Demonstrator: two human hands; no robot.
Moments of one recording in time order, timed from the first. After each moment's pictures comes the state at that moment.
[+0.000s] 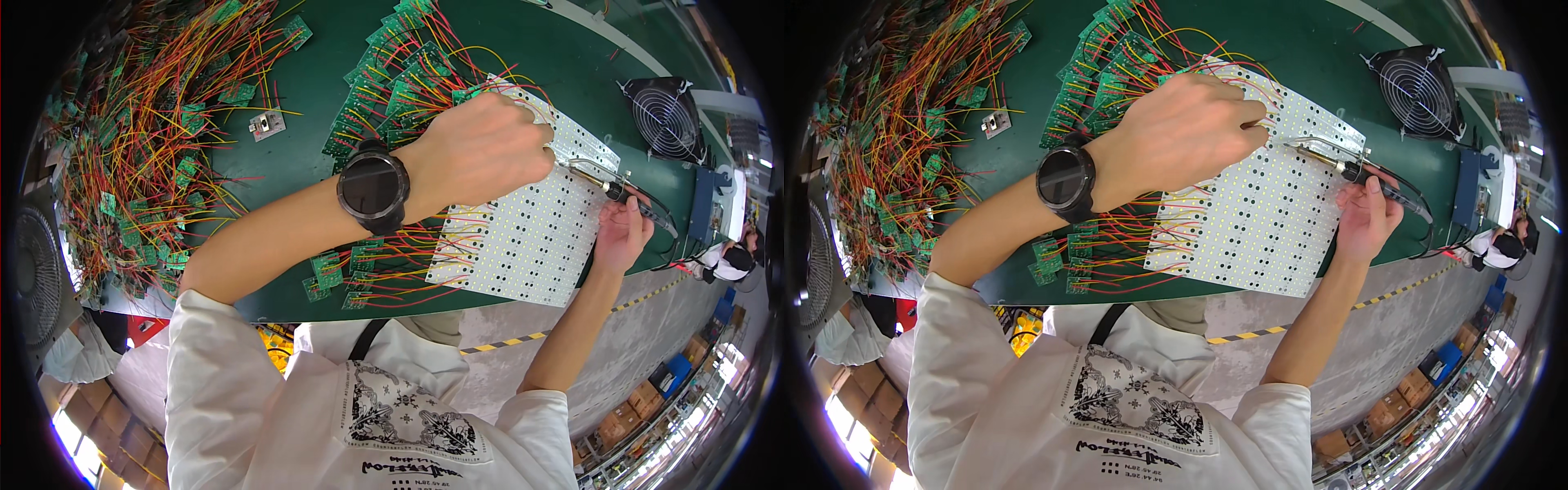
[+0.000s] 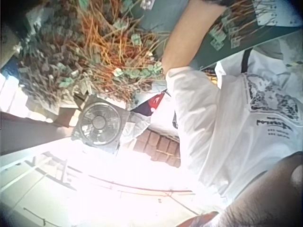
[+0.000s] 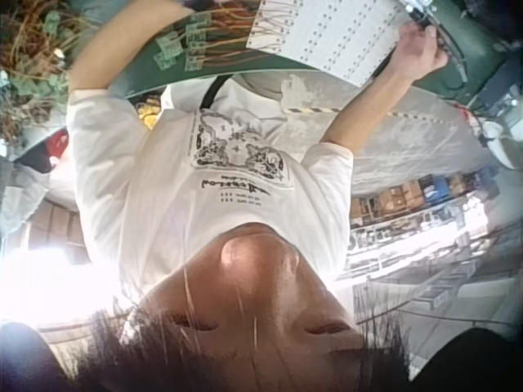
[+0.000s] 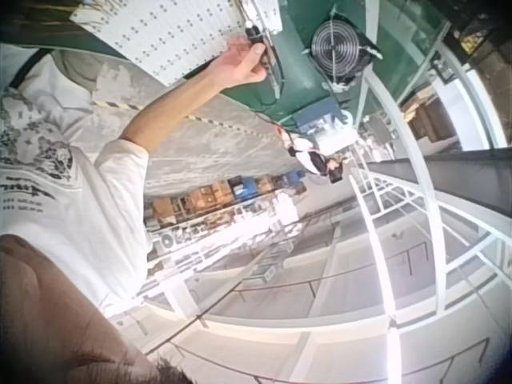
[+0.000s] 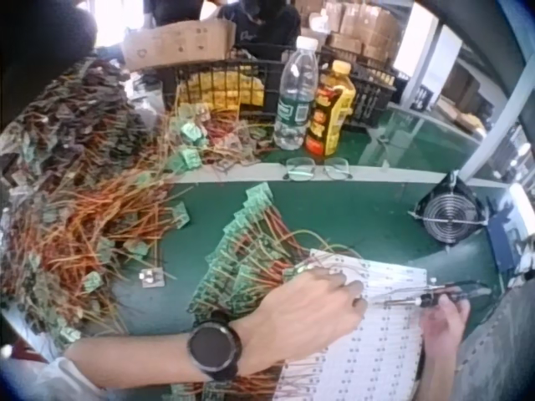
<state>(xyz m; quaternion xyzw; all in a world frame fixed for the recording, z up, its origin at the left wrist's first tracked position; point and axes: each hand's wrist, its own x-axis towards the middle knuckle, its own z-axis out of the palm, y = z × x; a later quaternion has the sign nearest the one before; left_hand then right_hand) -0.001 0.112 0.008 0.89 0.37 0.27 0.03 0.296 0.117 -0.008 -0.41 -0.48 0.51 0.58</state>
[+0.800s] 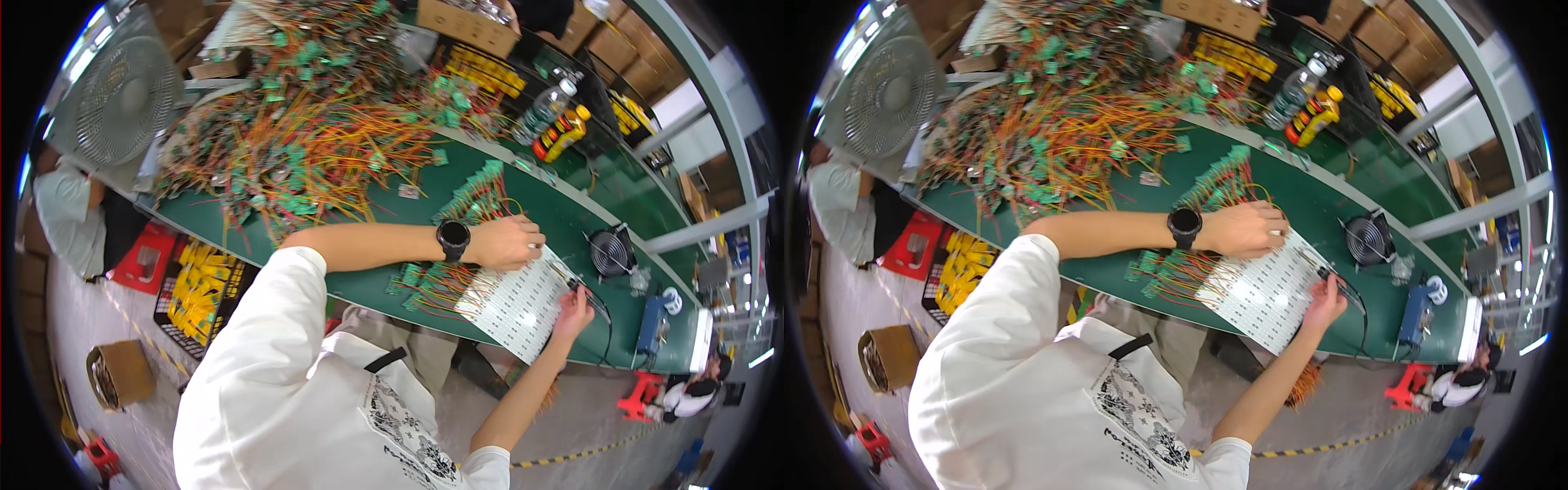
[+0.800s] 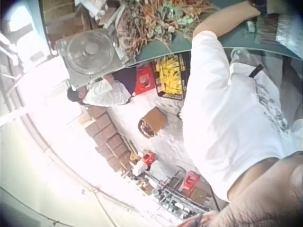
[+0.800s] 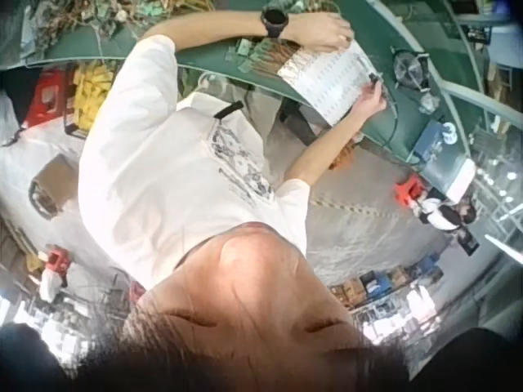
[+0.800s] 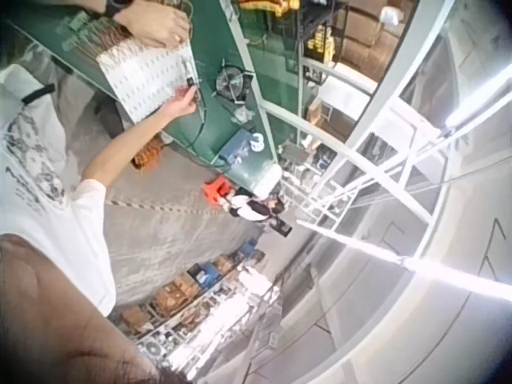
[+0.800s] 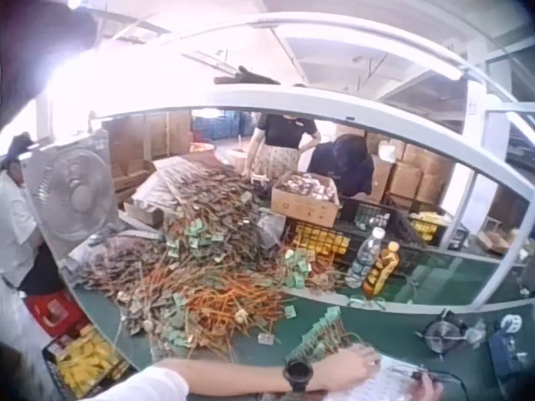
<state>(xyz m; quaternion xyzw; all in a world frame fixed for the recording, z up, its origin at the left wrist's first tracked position) -0.021 0.073 0.051 0.88 0.32 0.34 -0.04 0.281 0.115 -0.005 -0.44 -0.41 0.50 0.62</state>
